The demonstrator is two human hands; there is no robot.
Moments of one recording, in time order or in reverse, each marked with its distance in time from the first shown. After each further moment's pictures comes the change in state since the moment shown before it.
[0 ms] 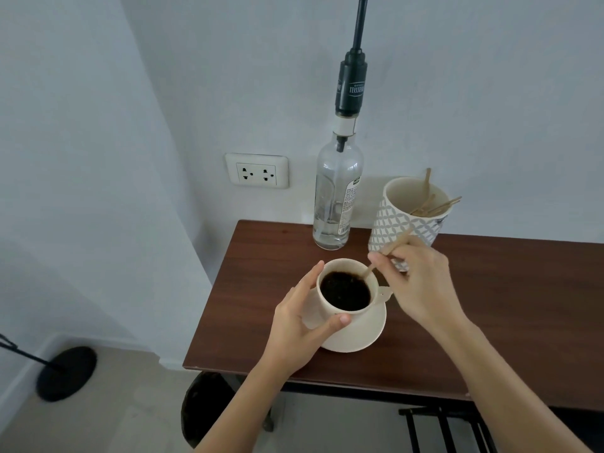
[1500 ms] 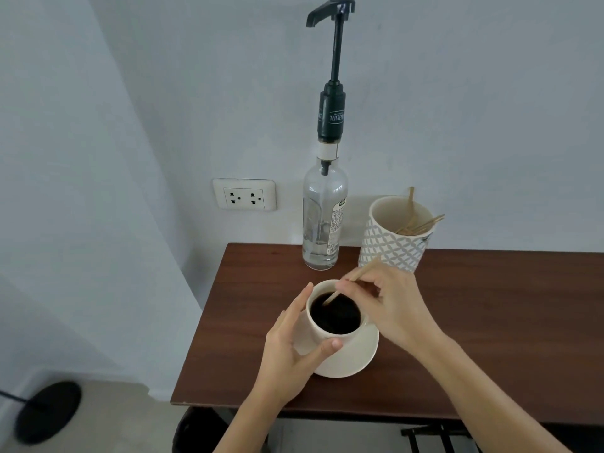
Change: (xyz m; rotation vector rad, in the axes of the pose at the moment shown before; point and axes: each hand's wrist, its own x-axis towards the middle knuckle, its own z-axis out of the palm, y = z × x) left_hand 0.000 -0.001 0.000 -0.009 -0.006 -0.013; right_hand 0.002 -0.023 -0.001 0.177 -0.129 -0.095
